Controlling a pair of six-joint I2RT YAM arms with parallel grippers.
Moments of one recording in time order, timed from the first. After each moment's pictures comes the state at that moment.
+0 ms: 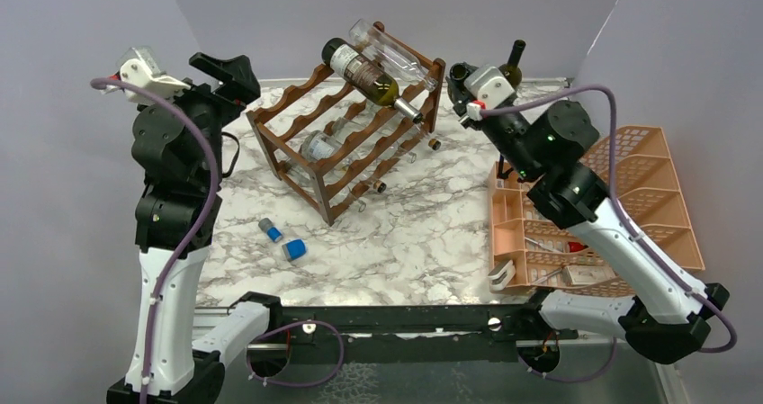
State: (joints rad) left arm -0.19 0.95 1.53 -0.44 -0.30 -0.58; right arm 0.78 1.11 1.41 -0.01 0.13 -0.69
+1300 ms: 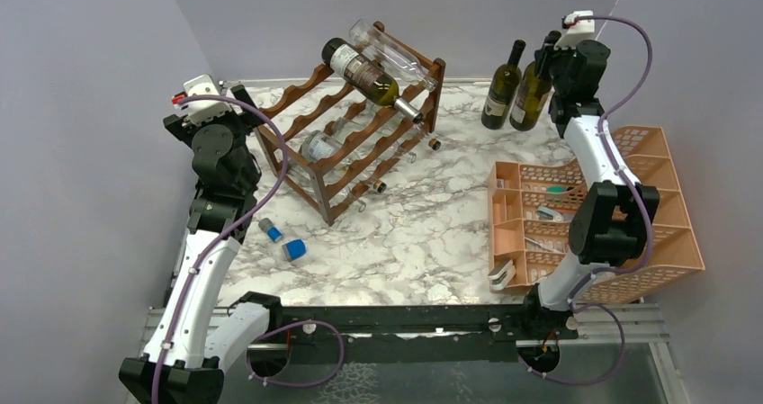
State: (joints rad) left arm -0.19 0.91 1.03 0.03 -0.64 -0.02; right arm -0.09 1.71 1.49 0.19 -0.08 -0.10
